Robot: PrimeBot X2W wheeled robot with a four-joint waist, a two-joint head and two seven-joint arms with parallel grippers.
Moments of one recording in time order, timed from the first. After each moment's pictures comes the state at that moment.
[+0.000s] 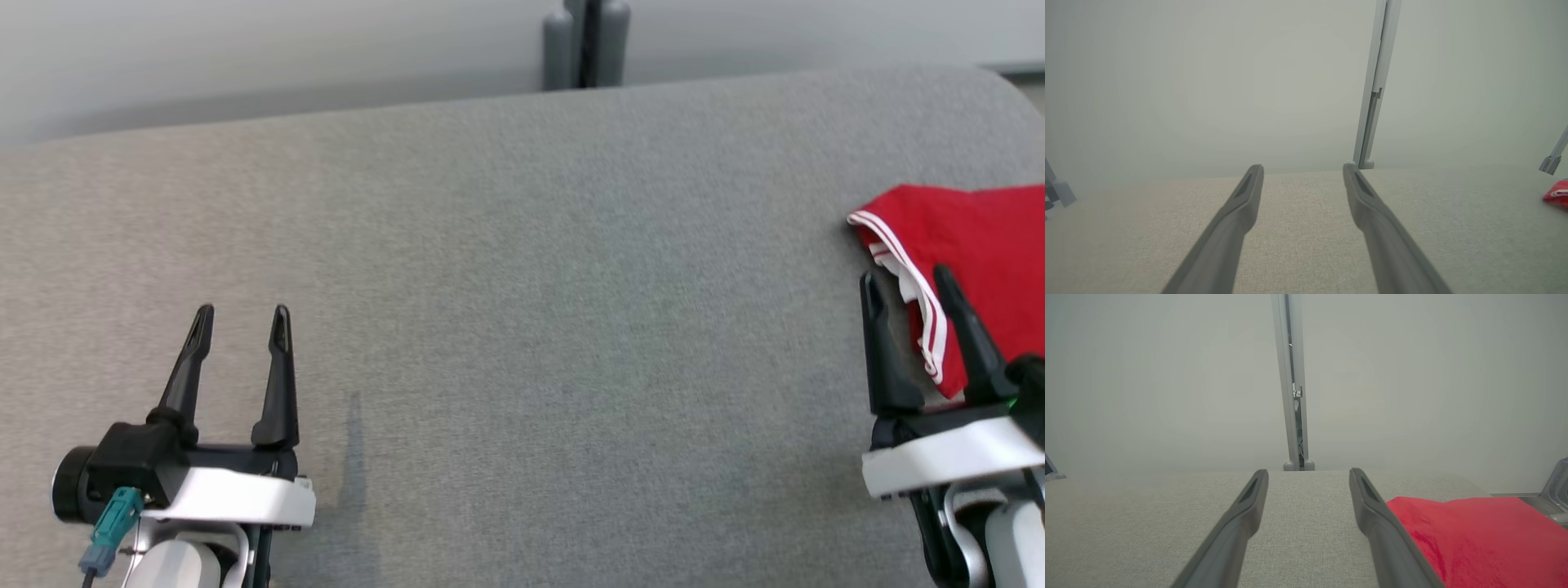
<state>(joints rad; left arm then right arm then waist) -0.11 0.20 -0.15 0.04 -0.31 0.11 -0.26 -0.15 -0.12 0.01 0.01 0.23 0.13 -0.13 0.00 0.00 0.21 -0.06</state>
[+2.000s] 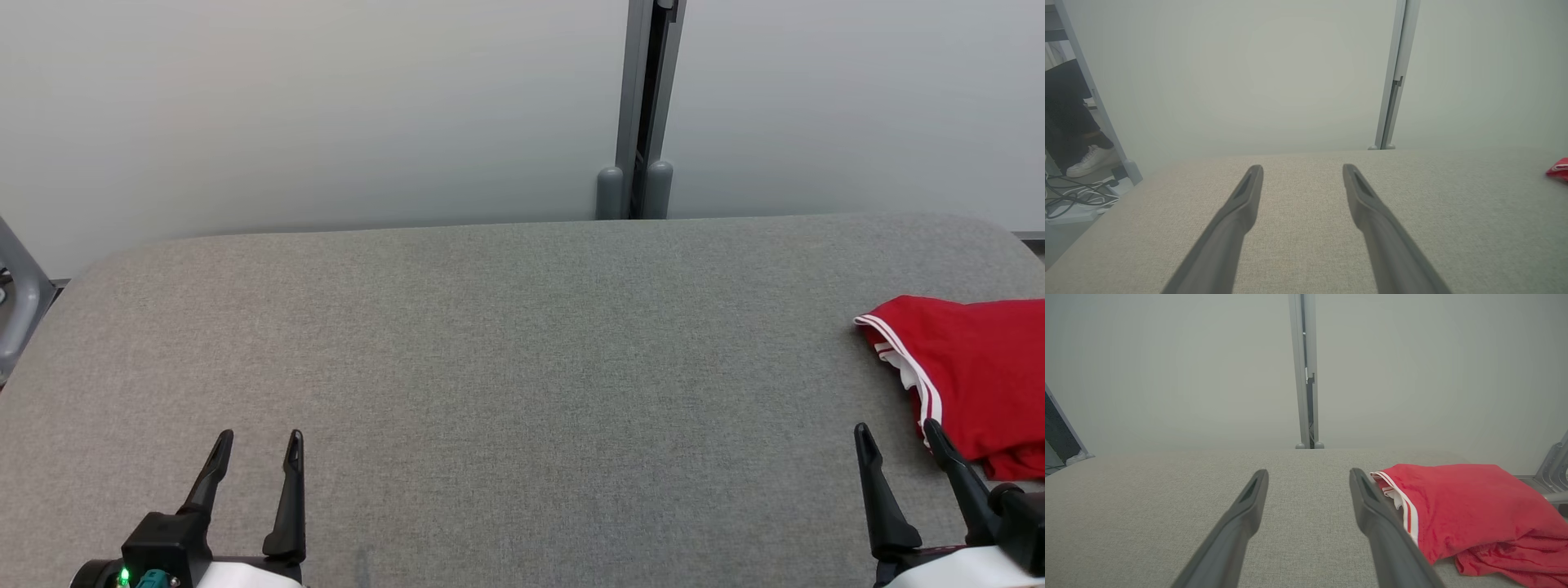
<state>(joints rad) 0.11 0.25 -0.19 0.01 -0.33 0.16 -0.16 0.17 -0.06 -0.05 -0.14 0.17 0.13 0.02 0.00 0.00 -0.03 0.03</state>
